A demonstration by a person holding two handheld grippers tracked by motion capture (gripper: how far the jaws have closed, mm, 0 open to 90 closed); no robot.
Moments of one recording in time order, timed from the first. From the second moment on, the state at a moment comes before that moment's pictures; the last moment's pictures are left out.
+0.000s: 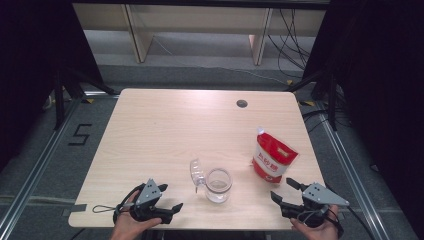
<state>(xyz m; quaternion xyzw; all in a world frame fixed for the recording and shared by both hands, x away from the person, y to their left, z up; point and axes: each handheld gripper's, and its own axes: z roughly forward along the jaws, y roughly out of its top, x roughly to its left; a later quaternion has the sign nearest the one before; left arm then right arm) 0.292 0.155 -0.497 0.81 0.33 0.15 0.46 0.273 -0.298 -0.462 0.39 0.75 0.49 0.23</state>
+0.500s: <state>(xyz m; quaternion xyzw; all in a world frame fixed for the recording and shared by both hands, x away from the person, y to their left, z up) 0.290 0.154 -0.497 0.81 0.33 0.14 0.46 0.292 -0.304 -0.473 0.41 0.74 0.48 0.24</state>
